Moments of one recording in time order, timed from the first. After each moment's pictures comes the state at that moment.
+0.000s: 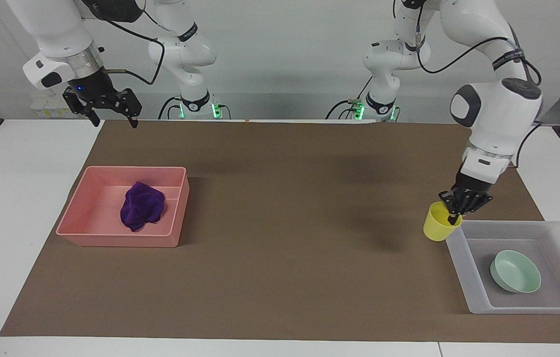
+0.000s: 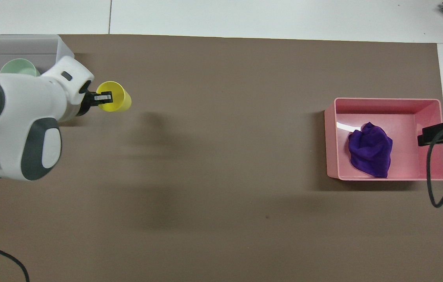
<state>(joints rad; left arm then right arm) 0.07 0.19 -0.09 -1.76 -0.04 2.29 -0.03 0.02 -0.06 -0.08 -1.61 -0.02 1.52 -0.02</state>
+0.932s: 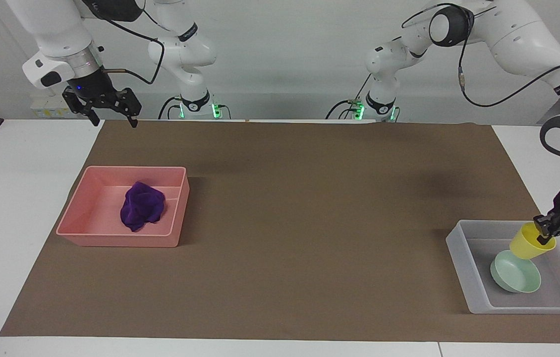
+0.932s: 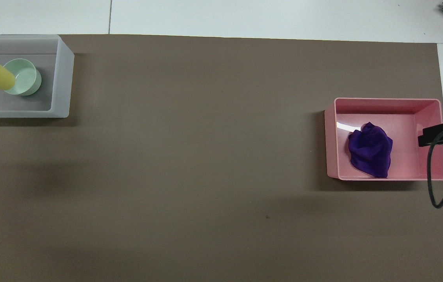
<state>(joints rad) 0.36 0.54 -0.10 -1.38 -0.04 2.16 0.26 0.02 -0.06 -0.08 -1.61 -0.02 1.52 -0.02</state>
